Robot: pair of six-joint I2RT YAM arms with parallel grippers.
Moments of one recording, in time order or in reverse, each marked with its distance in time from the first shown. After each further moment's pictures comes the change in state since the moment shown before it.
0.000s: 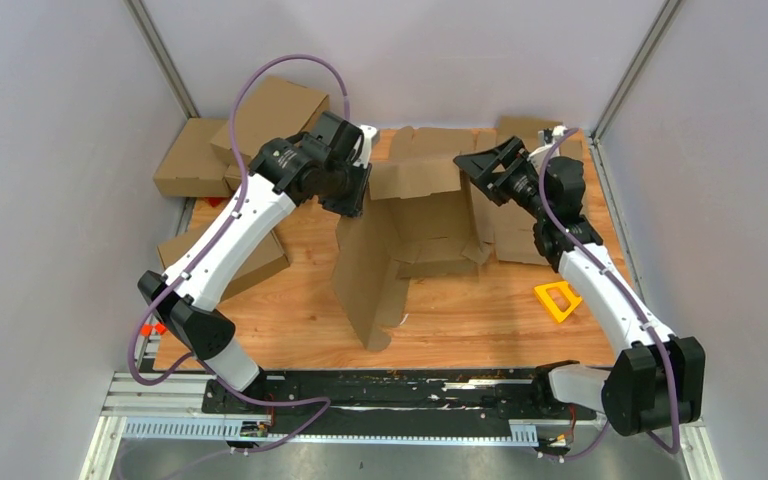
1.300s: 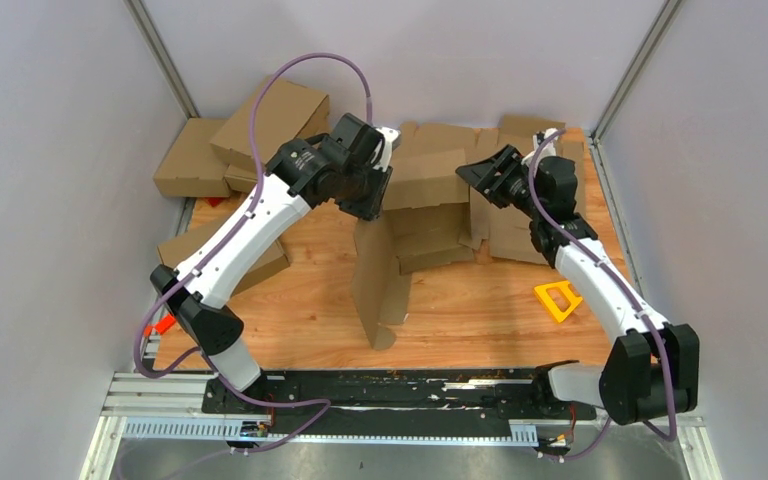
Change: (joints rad) left arm -0.087 0.050 0.069 -0.005 -0.024 0.001; right arm 0.000 0.044 -0.003 -0.069 0.042 -0.135
